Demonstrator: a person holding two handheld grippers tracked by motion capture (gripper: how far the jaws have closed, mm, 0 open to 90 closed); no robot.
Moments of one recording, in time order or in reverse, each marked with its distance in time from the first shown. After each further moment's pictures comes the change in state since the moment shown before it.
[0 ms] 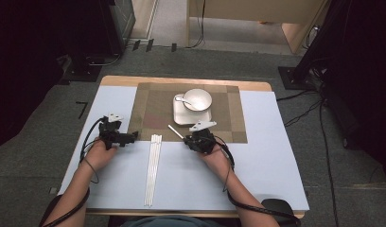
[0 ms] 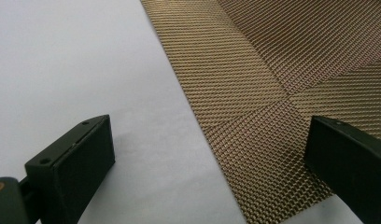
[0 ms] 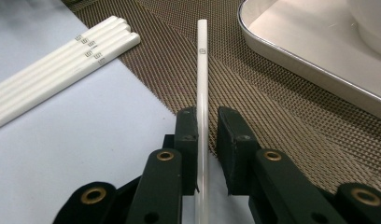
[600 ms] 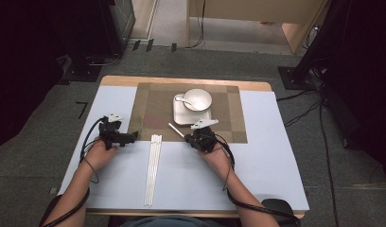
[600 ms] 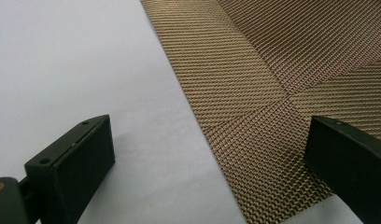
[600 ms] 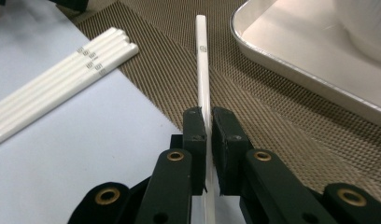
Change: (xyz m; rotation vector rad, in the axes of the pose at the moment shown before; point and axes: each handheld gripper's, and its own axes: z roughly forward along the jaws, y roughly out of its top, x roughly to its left) left arm 0.000 0.000 0.000 0.001 0.000 0.000; right arm -0.005 0.005 -0.005 -0.004 0.017 0.037
